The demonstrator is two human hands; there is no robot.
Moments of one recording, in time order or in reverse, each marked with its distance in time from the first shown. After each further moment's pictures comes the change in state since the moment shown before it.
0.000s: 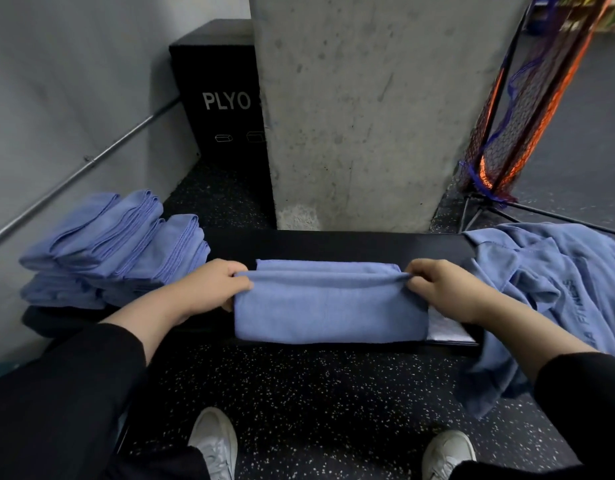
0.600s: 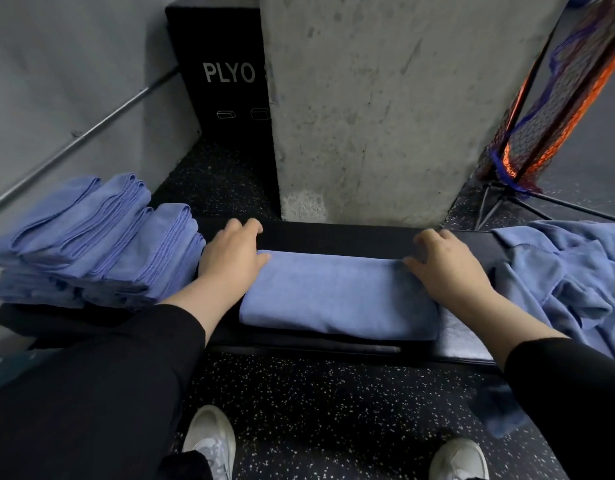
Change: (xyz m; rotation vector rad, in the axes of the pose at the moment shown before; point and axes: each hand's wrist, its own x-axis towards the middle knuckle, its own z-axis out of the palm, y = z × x) left_hand 0.079 0.002 0.024 0.644 0.457 -0.012; right_hand 0.081 0.022 0.039 -0.261 0.275 0.135
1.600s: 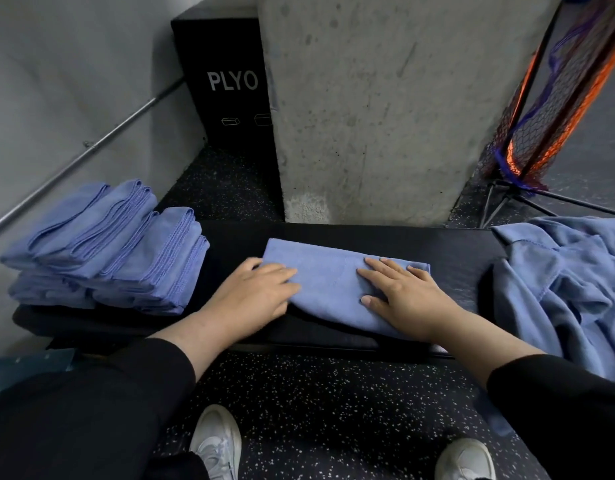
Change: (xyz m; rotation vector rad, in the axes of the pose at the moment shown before) left_hand -0.046 -0.001 0.022 0.305 0.063 0.738; right_hand -0.038 -0.021 0.029 -0.119 -0.313 -0.385
